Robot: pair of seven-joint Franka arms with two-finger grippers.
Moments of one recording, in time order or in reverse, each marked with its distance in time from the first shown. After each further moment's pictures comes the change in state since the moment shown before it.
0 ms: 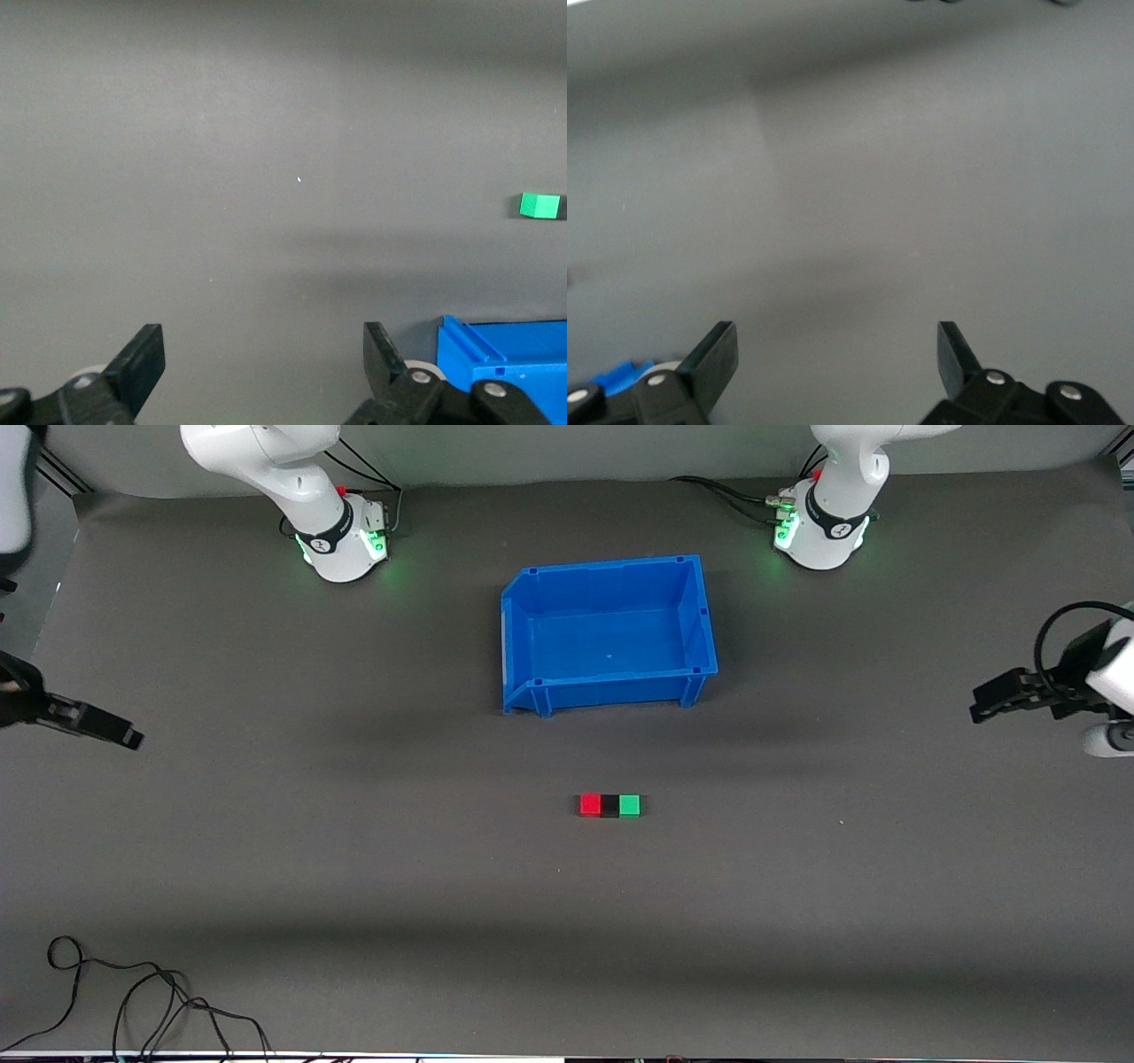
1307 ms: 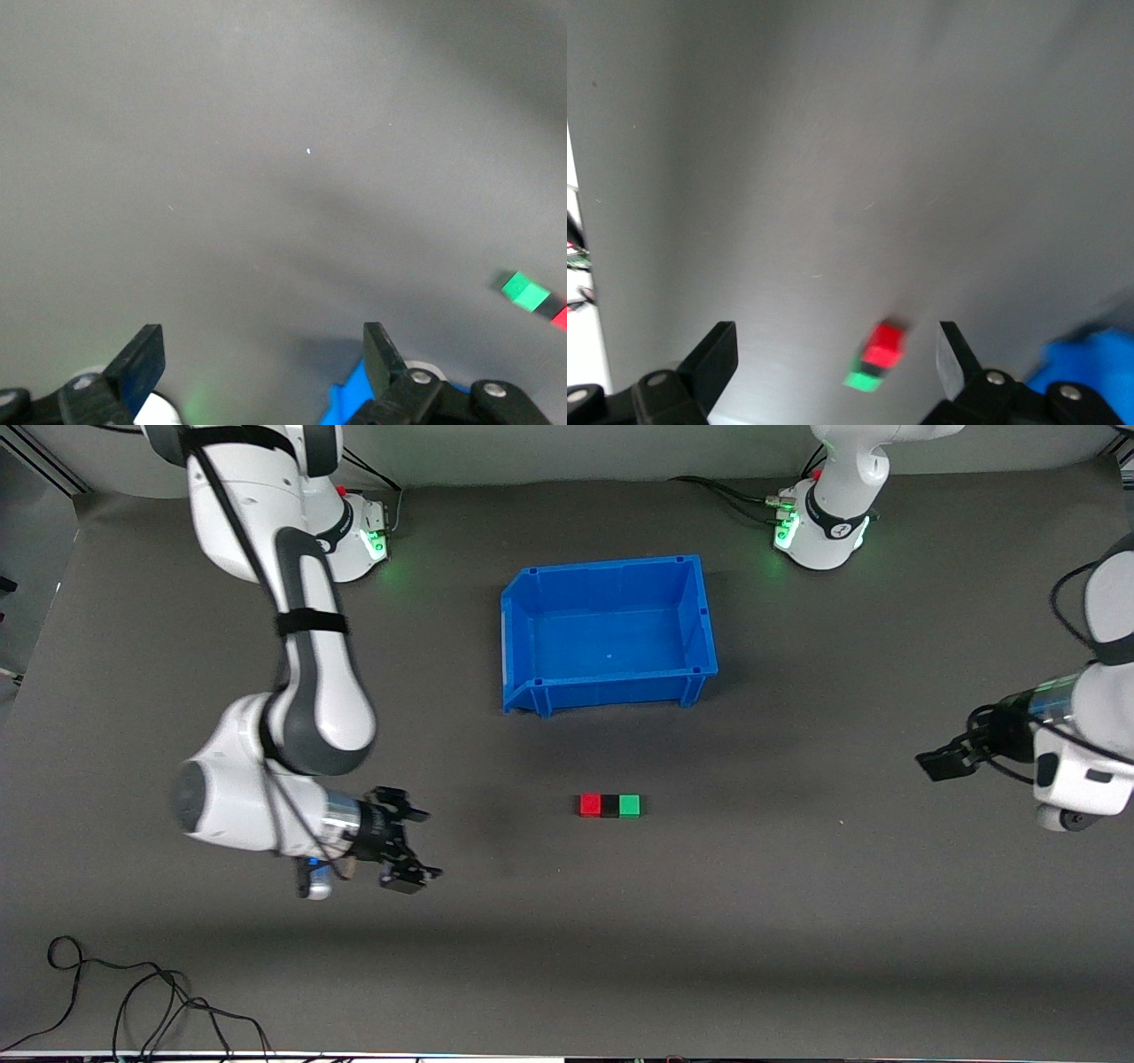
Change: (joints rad) left arm -0.048 0.200 0.026 0.173 -0.016 -0.133 -0.429; right arm 0.560 0.590 -0.425 0.140 0.836 0.225 0.905
